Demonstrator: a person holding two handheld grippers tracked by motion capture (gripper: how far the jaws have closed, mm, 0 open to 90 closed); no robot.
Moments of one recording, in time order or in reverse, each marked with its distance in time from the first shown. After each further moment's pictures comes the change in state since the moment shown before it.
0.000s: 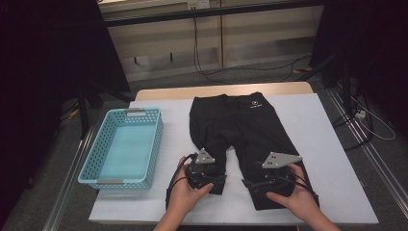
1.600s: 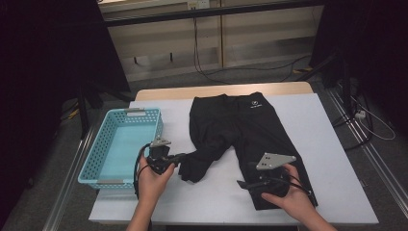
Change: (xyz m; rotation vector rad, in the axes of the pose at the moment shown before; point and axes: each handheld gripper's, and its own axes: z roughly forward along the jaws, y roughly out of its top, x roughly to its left) left arm 0.081 -0.022 -0.072 -0.123 0.181 -0.266; right arm 0.011 0.008 0.009 0.006 0.022 -0.040
